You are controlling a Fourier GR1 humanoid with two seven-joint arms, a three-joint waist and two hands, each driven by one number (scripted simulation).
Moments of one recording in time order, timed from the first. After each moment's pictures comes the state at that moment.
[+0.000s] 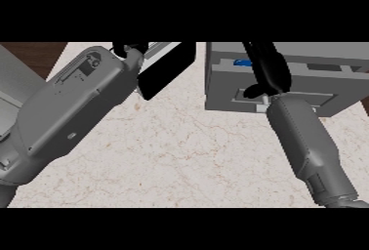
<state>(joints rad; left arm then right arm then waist) -1.18 0.36 -0.59 -0.98 0.86 0.85 0.04 -0.84 -0.16 -0.08 -0.65 1.27 -0.48 -0.15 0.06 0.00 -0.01</state>
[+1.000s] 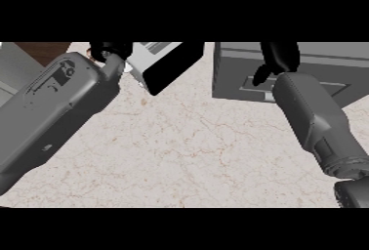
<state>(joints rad) -1.11 0.45 -0.58 -1.16 0.81 0.85 0.13 -1.12 -0.23 -0.18 -0.24 1.31 -0.64 -0.11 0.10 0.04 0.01</state>
